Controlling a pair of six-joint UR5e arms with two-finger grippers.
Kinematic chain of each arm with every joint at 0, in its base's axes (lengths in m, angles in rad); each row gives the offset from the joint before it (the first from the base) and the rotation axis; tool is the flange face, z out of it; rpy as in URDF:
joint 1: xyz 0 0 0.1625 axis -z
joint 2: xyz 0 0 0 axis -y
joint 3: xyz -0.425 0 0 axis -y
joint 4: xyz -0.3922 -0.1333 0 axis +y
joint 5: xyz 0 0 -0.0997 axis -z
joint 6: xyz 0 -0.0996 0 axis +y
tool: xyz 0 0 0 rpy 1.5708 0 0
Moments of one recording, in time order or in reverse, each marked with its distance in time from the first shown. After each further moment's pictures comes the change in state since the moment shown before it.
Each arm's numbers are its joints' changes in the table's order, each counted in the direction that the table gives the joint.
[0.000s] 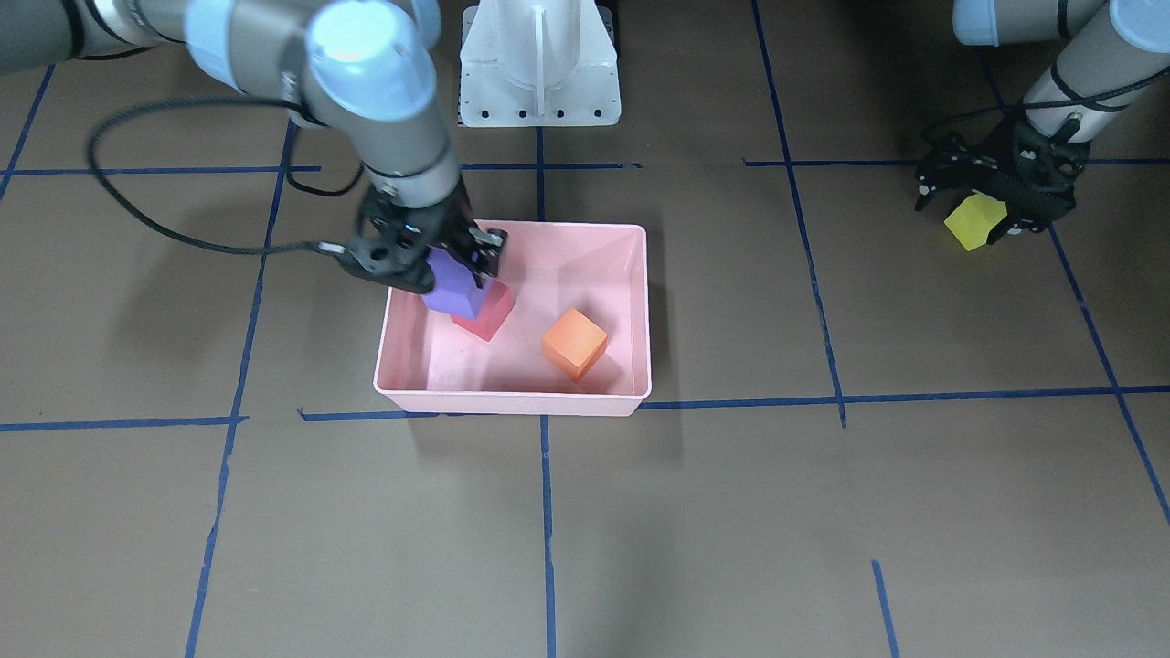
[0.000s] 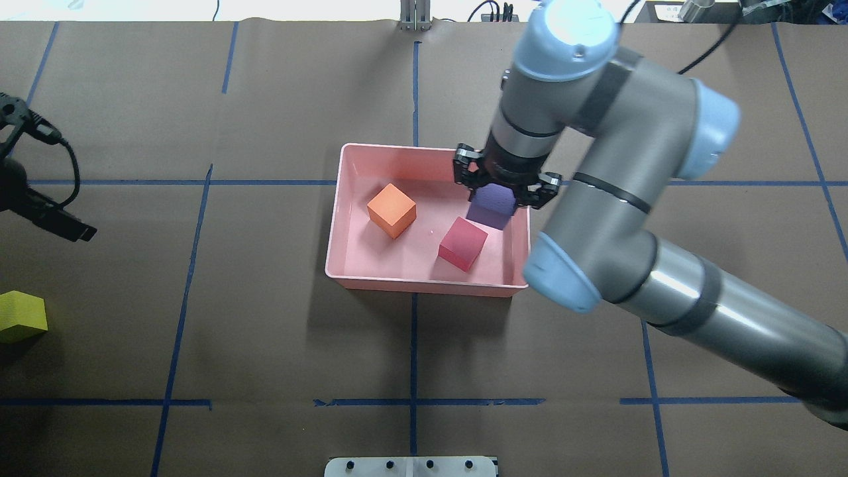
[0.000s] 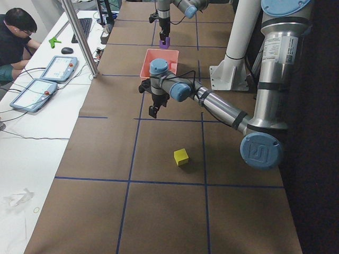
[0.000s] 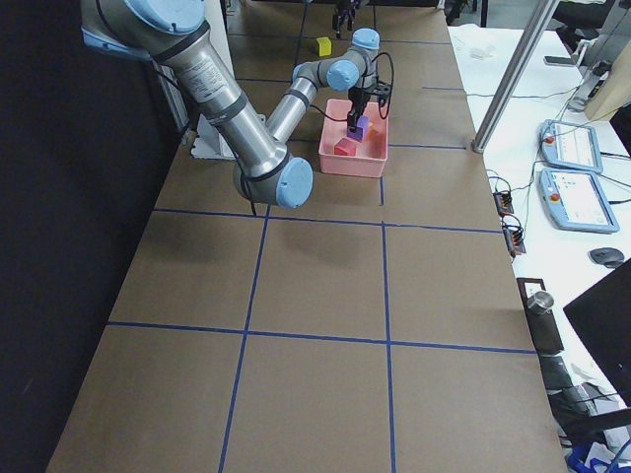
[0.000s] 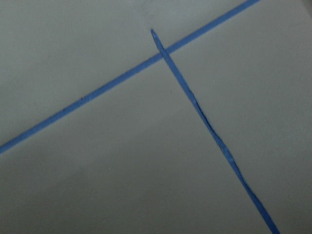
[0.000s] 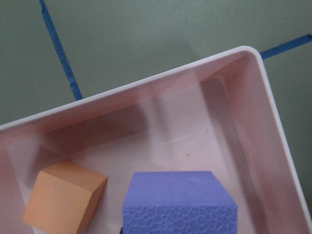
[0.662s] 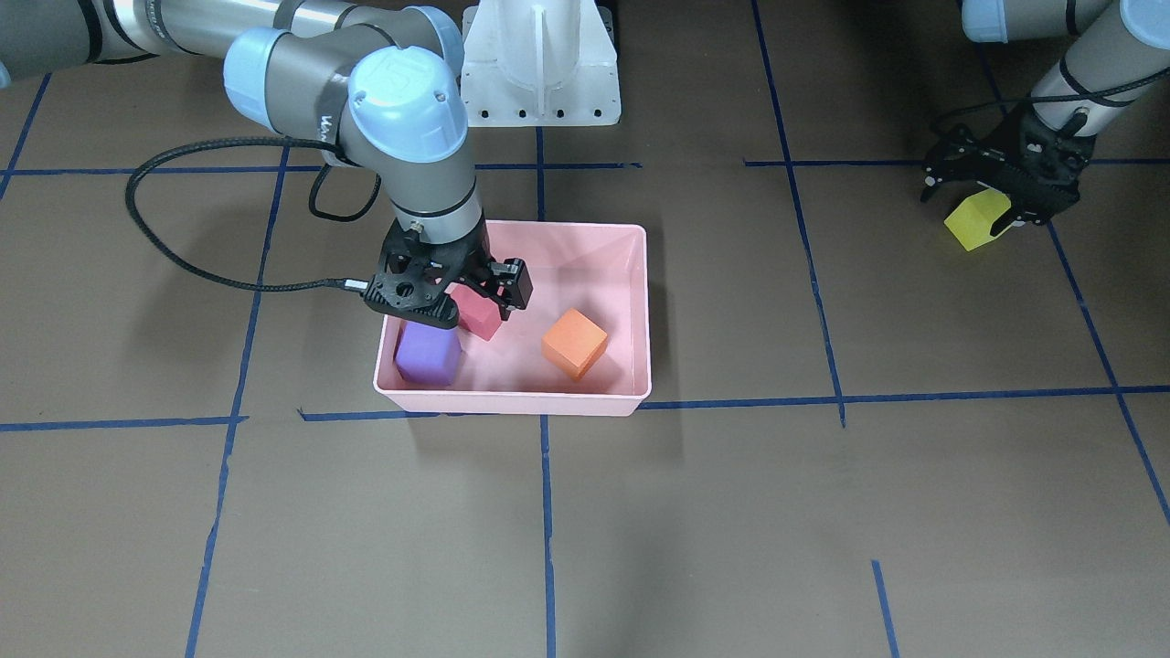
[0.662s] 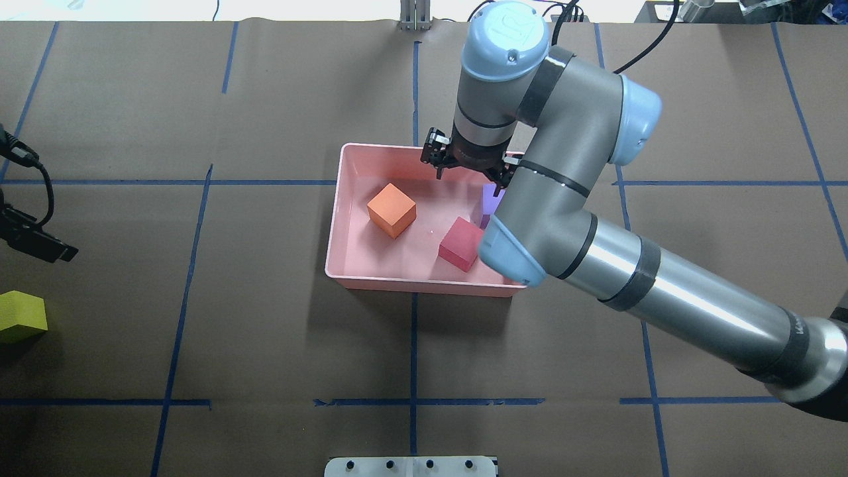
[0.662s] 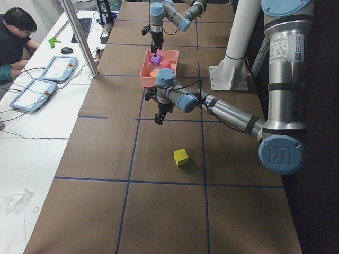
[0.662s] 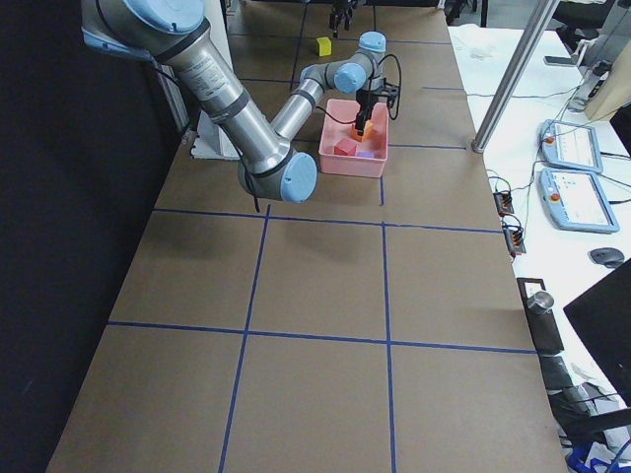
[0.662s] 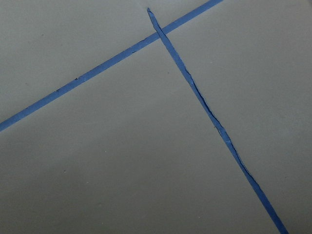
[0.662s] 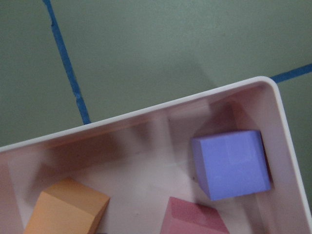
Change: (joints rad) left arm 0.007 0.040 0.001 0.017 -0.009 -0.043; right arm -0.039 0.012 -0.041 -0.005 0.010 0.105
